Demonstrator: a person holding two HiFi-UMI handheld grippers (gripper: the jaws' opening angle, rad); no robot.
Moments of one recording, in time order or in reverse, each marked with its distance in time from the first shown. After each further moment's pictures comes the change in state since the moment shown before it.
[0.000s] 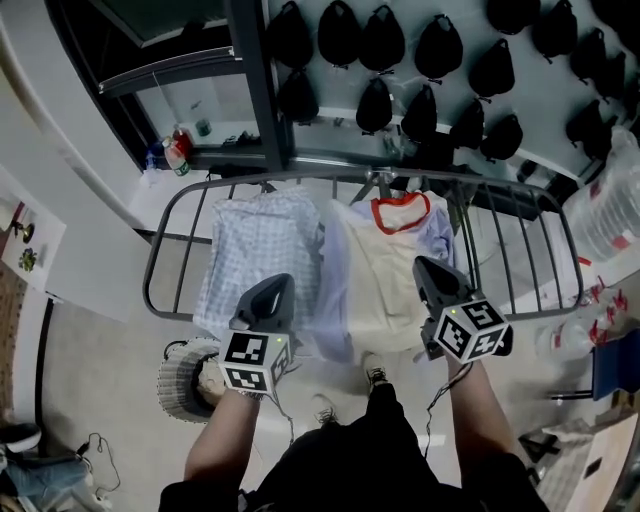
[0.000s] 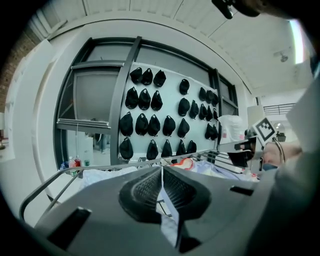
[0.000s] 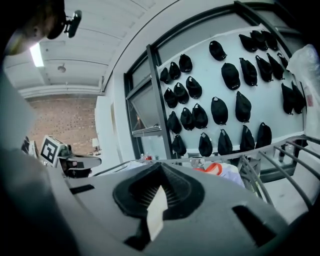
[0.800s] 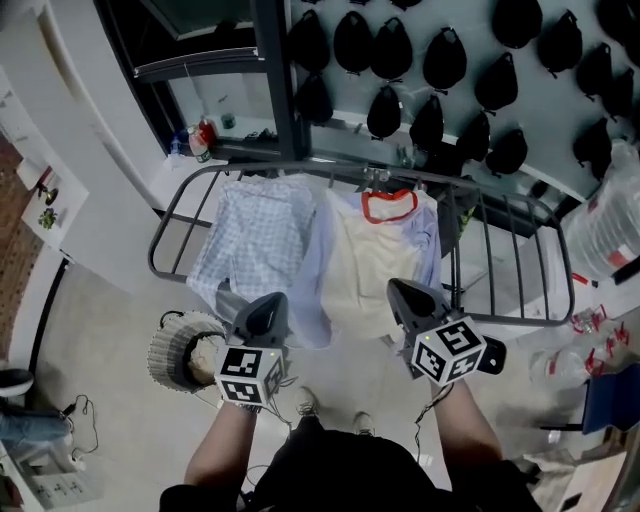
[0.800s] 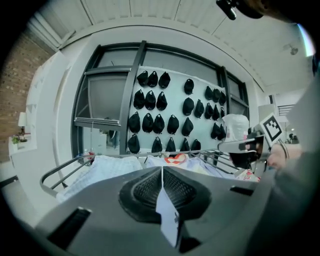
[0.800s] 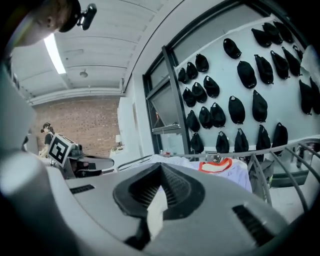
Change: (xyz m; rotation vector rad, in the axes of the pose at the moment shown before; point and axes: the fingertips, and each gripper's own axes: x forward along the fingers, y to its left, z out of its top) left arm -0.071 -0.094 -0.027 -0.060 0.013 0.157; right arm -0.086 0.032 -0.020 -0.074 0.020 0.234
